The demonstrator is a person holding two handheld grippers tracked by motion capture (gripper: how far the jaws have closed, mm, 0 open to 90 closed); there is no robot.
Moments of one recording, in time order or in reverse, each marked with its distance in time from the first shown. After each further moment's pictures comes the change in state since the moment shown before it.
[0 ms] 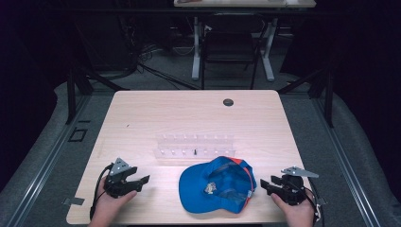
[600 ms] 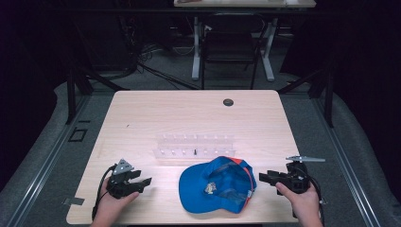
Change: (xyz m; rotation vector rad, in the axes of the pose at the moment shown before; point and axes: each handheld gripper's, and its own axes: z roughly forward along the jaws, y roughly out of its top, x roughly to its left) left arm -0.005 -0.001 0.005 0.049 -0.036 -0.014; right arm -0.007 0.041 -0.013 0.101 0.198 0.110
